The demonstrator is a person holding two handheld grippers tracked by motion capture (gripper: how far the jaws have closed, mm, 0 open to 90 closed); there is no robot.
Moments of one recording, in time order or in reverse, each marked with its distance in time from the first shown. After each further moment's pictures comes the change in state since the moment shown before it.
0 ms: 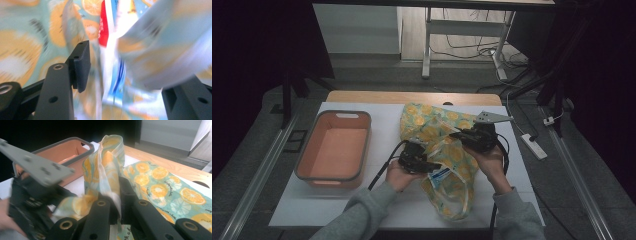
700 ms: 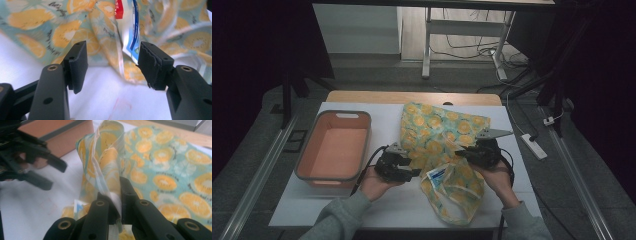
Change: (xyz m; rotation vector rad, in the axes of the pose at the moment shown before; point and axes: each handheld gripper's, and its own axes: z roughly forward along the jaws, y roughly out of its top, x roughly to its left) left arm 0.010 -0.028 -0.031 0.020 0.077 0.055; right arm -0.001 -0.047 -0.011 0.154 -0.004 0.022
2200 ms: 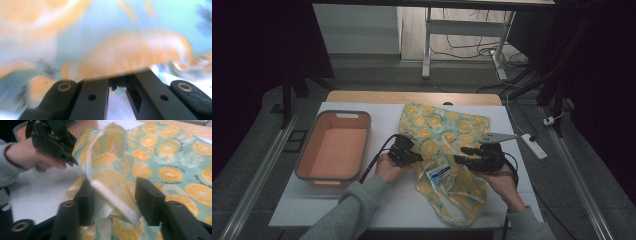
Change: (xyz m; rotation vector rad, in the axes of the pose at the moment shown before) left arm 0.033 0.024 0.021 0.058 -0.042 -0.064; right arm 0.000 -0.010 -0.009 -0.003 0.058 0.009
